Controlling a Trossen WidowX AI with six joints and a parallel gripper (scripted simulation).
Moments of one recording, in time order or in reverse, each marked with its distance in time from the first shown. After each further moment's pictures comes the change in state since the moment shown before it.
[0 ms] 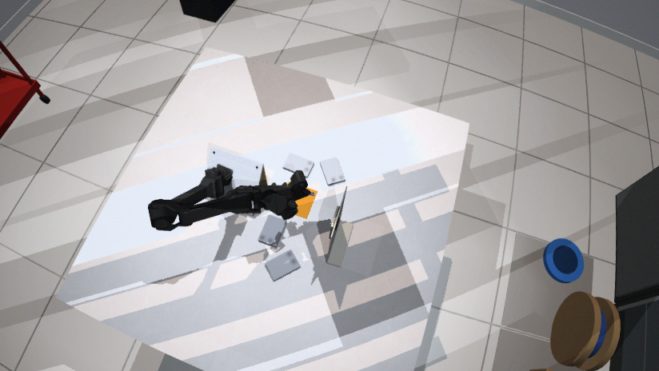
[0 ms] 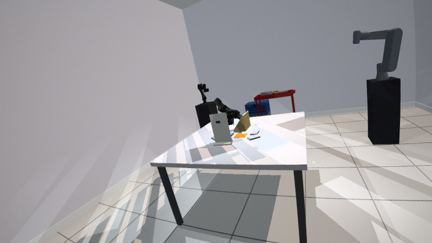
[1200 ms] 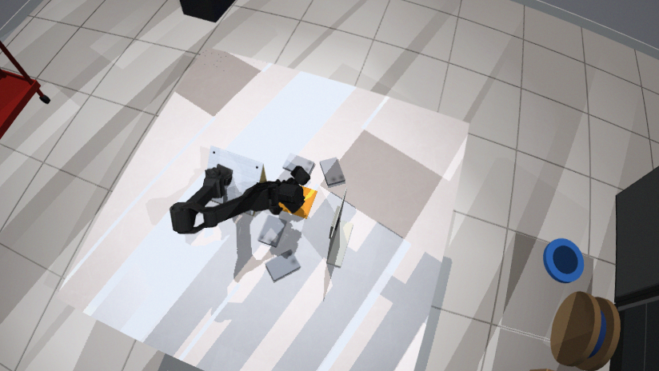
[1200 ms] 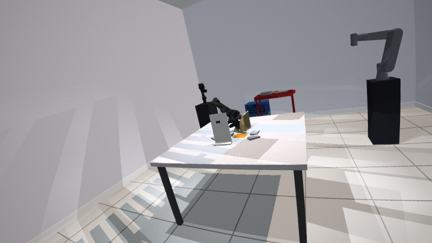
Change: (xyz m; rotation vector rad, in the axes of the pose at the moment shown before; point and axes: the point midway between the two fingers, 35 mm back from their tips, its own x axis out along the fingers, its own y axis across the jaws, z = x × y) arm 0.028 -0.065 -0.051 -0.201 0.263 -0.391
